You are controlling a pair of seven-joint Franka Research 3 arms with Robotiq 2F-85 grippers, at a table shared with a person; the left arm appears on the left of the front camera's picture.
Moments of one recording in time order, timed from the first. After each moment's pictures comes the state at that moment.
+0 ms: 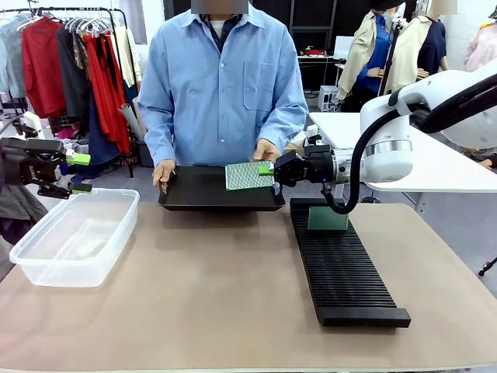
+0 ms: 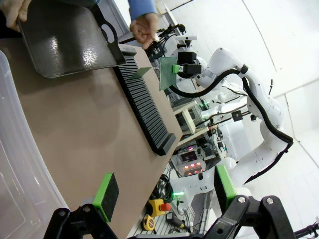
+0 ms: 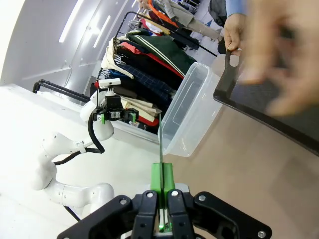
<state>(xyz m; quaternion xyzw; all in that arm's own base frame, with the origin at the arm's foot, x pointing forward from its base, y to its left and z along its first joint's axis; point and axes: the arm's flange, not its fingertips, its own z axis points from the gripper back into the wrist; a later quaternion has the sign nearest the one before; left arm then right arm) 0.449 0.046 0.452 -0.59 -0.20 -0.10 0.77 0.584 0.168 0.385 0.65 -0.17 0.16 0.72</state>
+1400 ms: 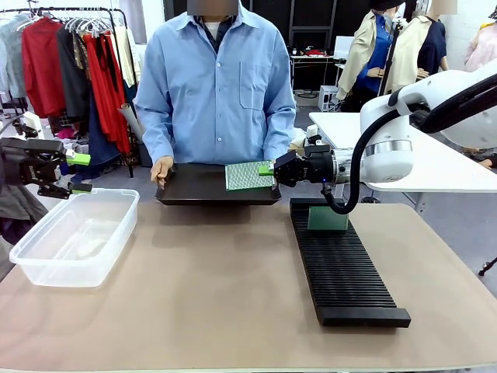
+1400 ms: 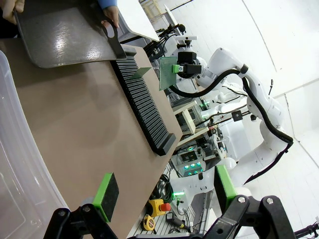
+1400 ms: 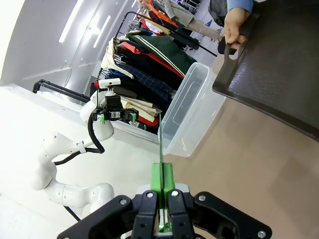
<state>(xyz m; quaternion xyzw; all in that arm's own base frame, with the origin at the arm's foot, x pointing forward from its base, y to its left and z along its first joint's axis) 0.449 0.046 0.452 -0.59 -0.20 -0.10 0.77 0.584 0.168 0.385 0.65 -0.17 0.16 0.72</state>
